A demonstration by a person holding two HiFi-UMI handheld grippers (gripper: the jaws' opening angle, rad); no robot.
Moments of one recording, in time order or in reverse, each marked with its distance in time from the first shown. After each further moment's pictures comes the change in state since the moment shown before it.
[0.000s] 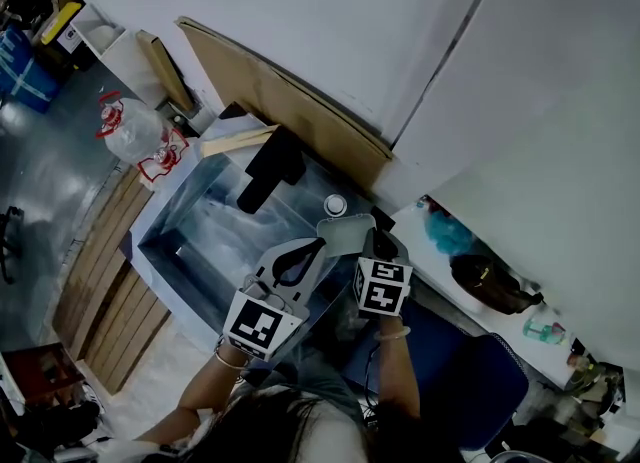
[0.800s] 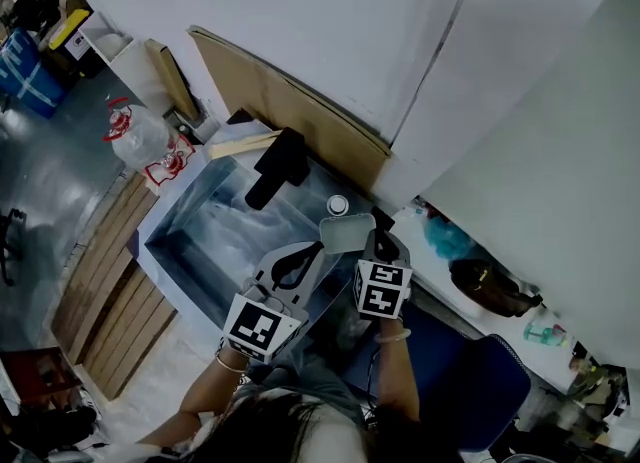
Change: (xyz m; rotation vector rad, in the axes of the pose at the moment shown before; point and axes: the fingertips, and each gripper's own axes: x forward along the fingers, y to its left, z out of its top) left arm -0.024 -0.009 0.007 -0.024 -0.017 0.025; right arm -0.024 0.006 0.014 -0.045 -0.064 -0.027
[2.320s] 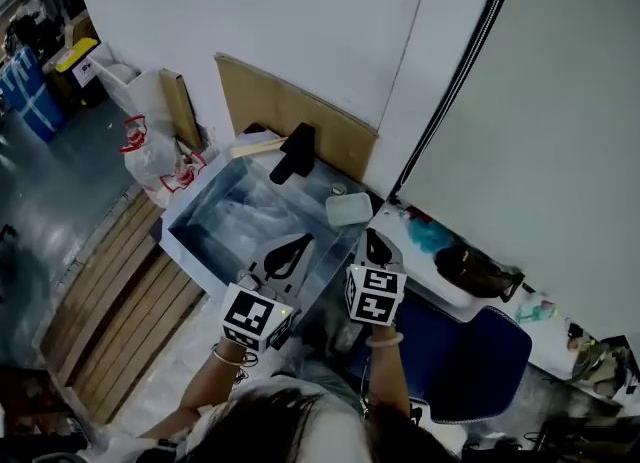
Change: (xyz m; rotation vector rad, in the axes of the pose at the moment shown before) left arm -0.142 -0.049 0.048 0.095 -0.157 -0.025; right arm -0.172 0.075 0.030 -0.010 -0.246 -0.054
